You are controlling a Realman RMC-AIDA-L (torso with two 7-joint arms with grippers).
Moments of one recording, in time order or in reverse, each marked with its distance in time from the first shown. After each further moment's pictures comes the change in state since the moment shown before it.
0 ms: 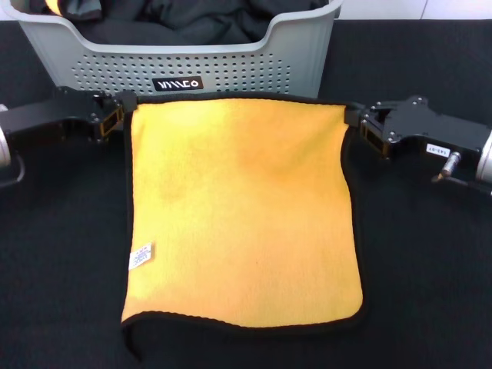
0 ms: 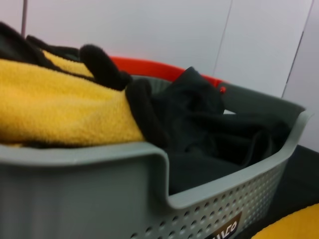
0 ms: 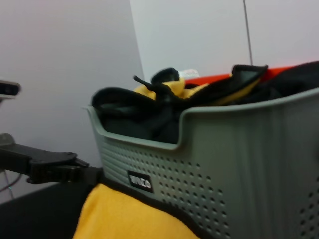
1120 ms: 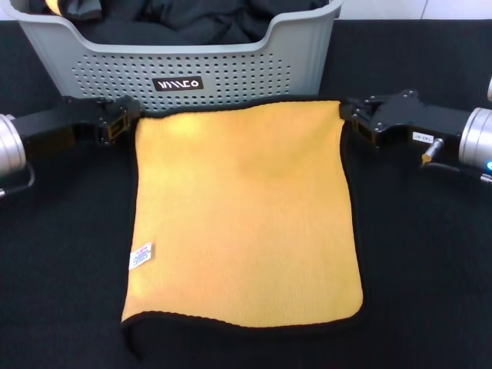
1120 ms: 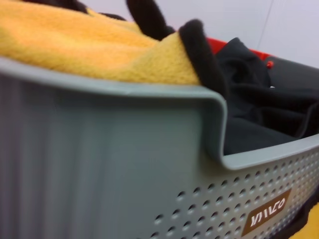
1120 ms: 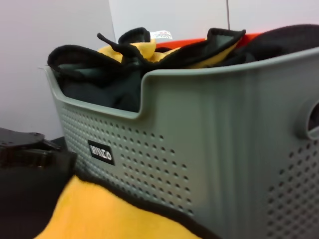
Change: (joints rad) left arm -0.003 -0.037 0.001 -0.011 0.024 -0.143 -0.025; right arm 0.070 -0.002 -0.063 0.017 0.000 0.190 0.036
